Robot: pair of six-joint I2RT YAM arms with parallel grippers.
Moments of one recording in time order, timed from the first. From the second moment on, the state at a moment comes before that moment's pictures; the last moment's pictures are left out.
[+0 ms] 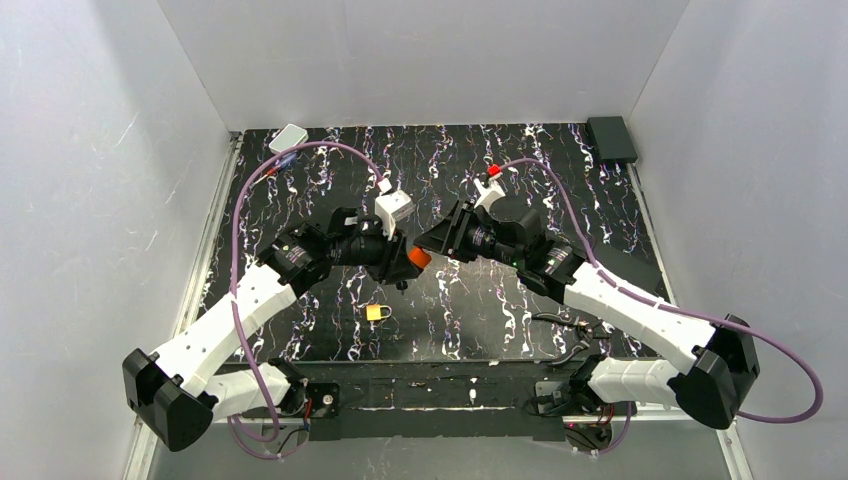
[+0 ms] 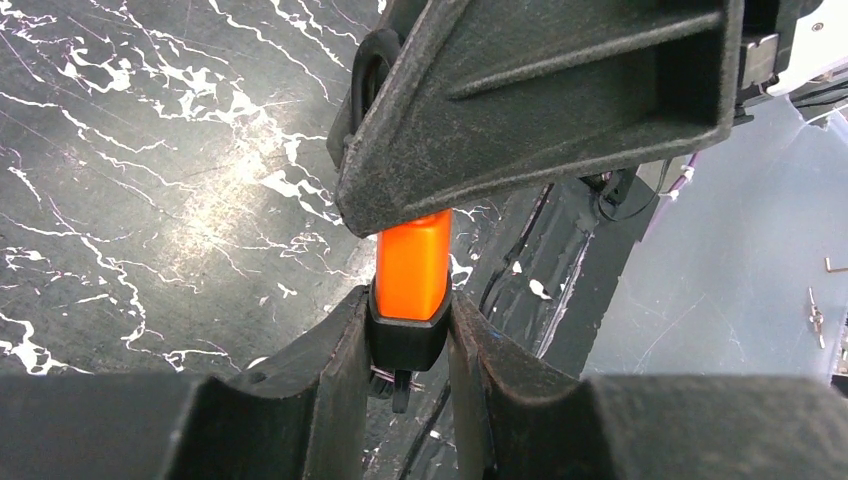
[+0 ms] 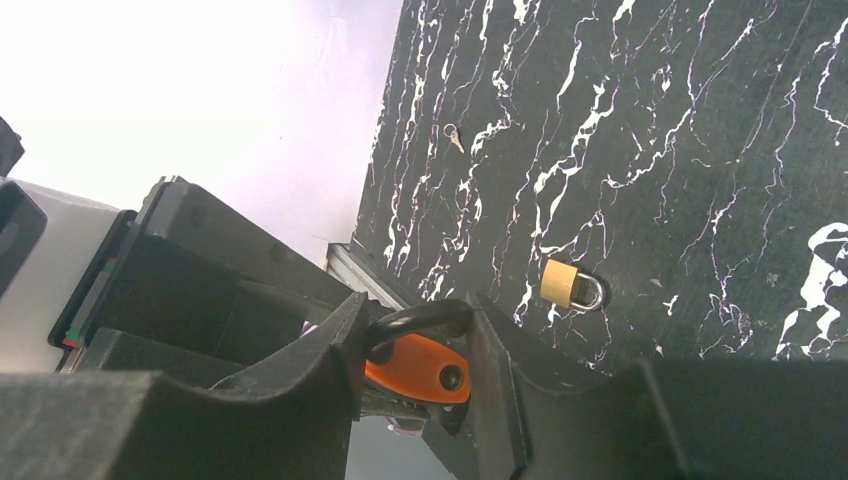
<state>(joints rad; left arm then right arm) -0.66 1.11 1.05 -0.57 0.51 -0.08 0.86 1.19 0.96 -0.09 -0.13 1.00</state>
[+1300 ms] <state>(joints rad) -0.66 1.11 0.99 -0.47 0.75 -0.17 0.86 0.90 1.09 -0.46 0.21 0.87</state>
